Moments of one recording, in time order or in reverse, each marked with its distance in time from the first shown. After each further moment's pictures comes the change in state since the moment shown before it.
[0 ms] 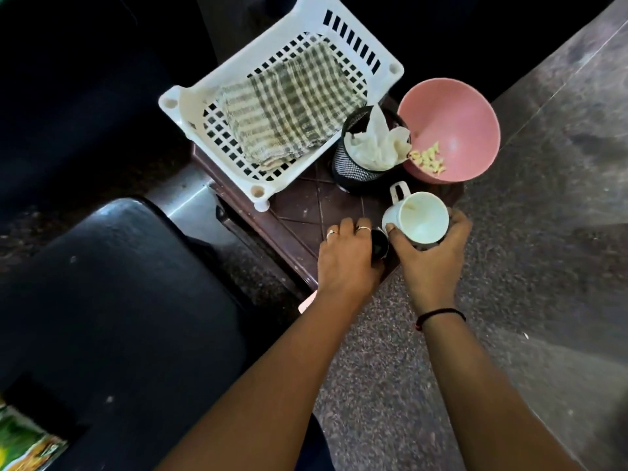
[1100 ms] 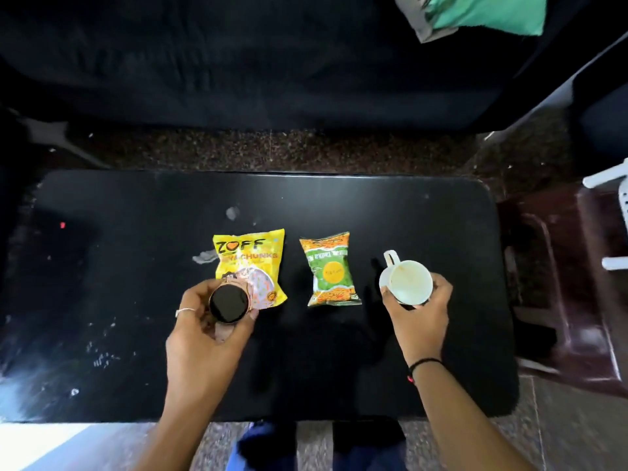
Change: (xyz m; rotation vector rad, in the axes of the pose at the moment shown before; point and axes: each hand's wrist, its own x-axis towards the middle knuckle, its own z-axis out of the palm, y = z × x) left_hand -0.477 -0.348 -0.114 -0.852 0.971 -0.937; right_hand -0.372 -0.049 0.192 -0.178 -0.665 -0.237
